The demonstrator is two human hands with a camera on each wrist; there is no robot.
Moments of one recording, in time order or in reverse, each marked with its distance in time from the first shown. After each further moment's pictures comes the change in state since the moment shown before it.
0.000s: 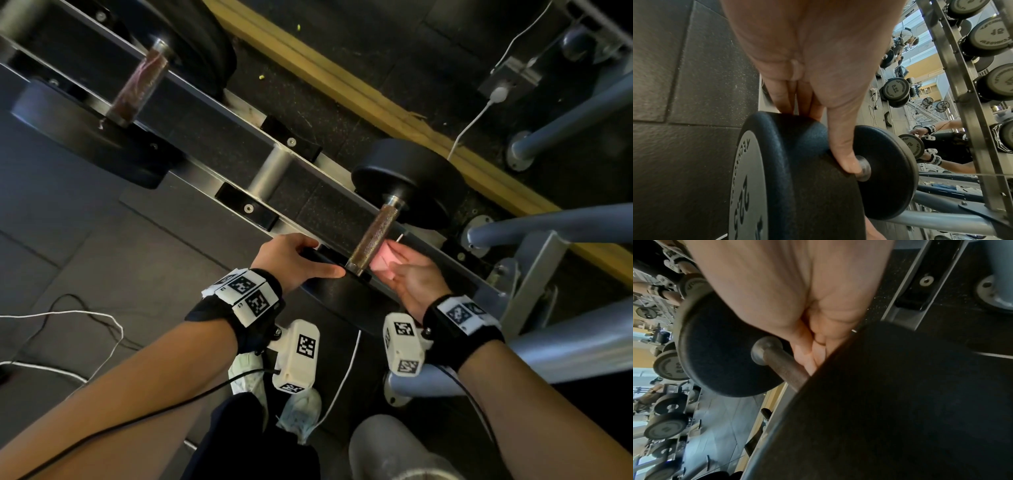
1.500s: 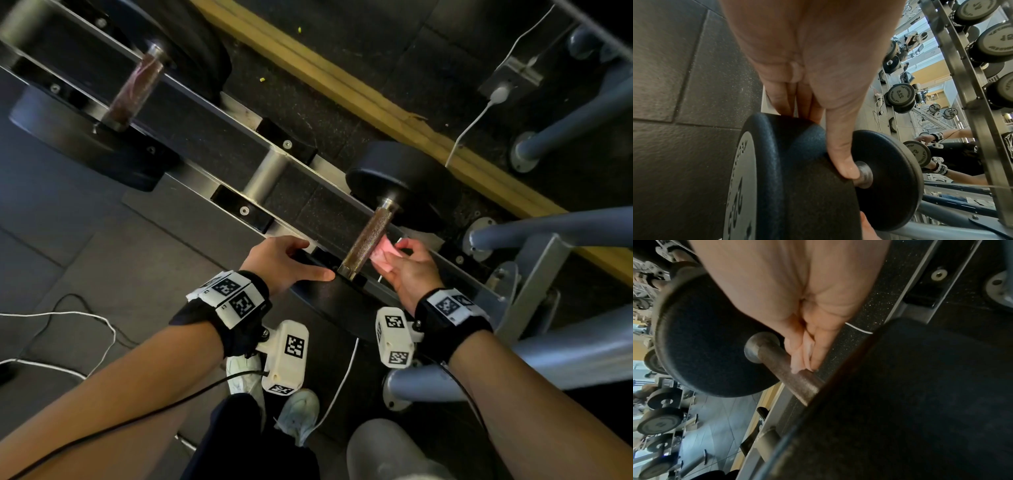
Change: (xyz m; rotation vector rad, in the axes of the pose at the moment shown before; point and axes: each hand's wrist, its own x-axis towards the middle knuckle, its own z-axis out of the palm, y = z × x) left_hand 0.004 0.000 0.002 0.051 -0.003 -0.046; right_hand 0.011 -0.012 0.006 0.159 0.095 -0.033
